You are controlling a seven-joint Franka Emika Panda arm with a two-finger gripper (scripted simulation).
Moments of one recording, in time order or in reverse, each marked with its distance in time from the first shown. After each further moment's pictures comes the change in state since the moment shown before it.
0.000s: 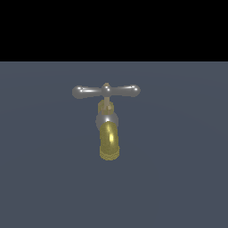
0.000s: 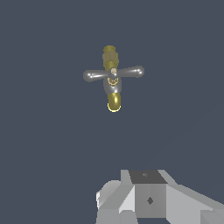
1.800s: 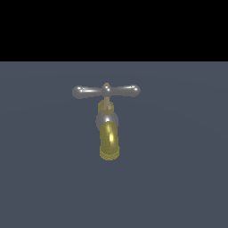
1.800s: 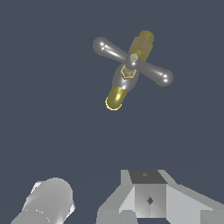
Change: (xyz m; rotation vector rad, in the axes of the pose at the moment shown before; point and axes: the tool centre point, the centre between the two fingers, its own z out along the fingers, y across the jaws) arm 0.028 0.058 0.116 0.030 -0.026 -0.565
